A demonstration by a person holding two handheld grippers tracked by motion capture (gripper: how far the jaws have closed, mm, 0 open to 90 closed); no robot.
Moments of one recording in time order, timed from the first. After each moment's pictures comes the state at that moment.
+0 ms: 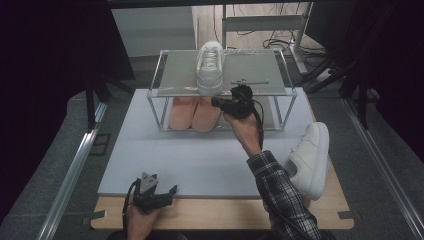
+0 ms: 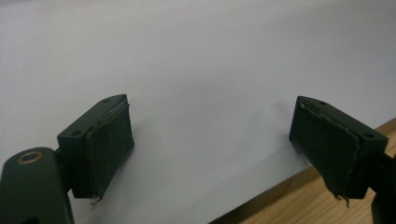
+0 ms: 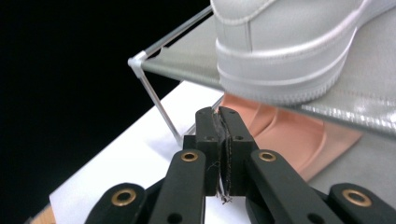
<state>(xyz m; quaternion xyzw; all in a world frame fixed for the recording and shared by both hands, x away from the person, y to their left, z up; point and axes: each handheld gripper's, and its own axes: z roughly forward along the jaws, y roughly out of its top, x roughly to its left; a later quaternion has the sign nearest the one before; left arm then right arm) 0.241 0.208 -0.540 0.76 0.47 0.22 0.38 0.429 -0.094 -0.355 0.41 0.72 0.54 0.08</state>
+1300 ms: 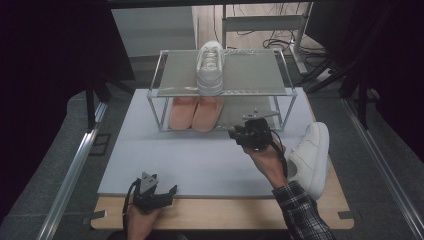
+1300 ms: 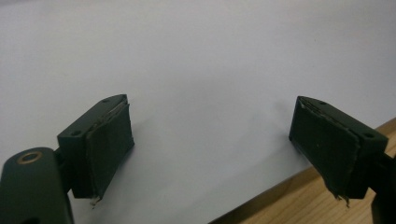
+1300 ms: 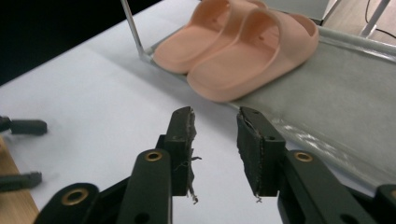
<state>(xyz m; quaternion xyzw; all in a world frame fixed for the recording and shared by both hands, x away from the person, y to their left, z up) 0.241 0.208 -0.540 0.76 0.47 0.22 0.38 0.364 -0.137 -0.398 0.39 0.79 0.44 0.16</state>
